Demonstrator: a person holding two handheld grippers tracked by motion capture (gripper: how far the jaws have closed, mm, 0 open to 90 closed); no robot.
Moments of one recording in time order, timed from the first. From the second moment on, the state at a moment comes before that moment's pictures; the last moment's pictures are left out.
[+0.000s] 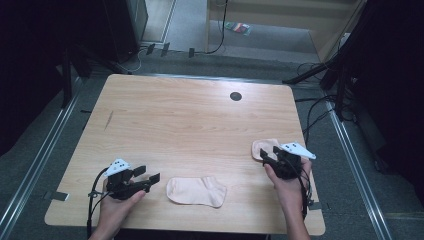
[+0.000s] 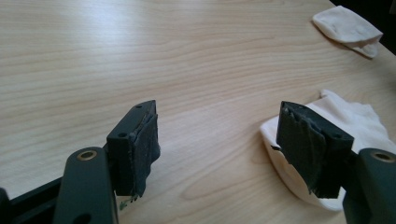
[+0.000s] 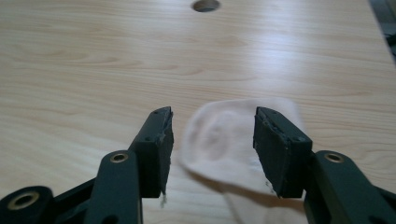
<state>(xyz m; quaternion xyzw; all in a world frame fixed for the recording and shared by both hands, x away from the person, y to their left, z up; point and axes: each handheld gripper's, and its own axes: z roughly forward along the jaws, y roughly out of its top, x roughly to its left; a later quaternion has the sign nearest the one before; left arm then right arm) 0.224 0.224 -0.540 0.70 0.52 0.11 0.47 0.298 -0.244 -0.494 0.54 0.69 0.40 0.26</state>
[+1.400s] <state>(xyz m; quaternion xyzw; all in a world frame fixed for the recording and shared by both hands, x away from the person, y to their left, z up) 0.240 0.226 -0.539 0.69 0.53 0.11 0.48 0.302 -0.203 -0.484 0.52 0.68 0.47 0.20</state>
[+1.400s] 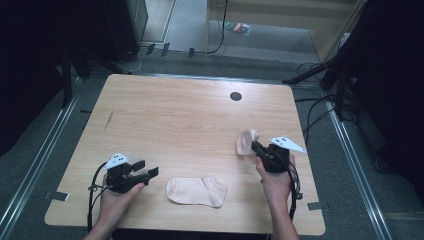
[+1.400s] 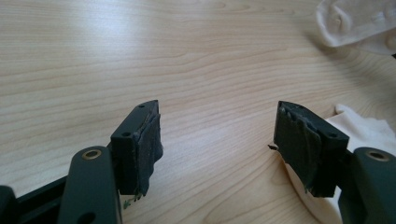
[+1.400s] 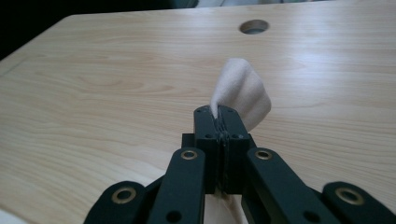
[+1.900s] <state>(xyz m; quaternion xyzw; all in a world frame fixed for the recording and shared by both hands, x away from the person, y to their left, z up) 0.257 0.208 -0.525 0.69 0.52 0.10 0.48 0.292 -0.132 -0.483 0.48 0.72 0.48 0.16</state>
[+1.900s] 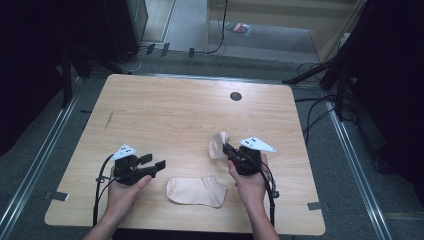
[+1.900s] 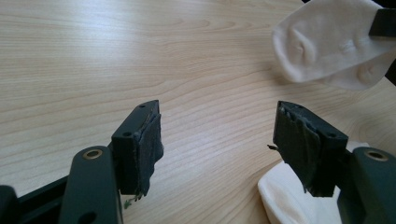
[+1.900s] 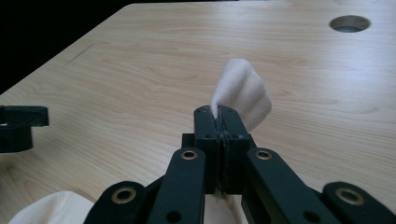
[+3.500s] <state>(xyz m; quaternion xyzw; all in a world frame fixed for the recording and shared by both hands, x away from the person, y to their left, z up) 0.308 0.157 -0.549 0.74 0.51 0.06 0.43 0.279 -0.109 -0.538 0.45 0.77 0.44 0.08</state>
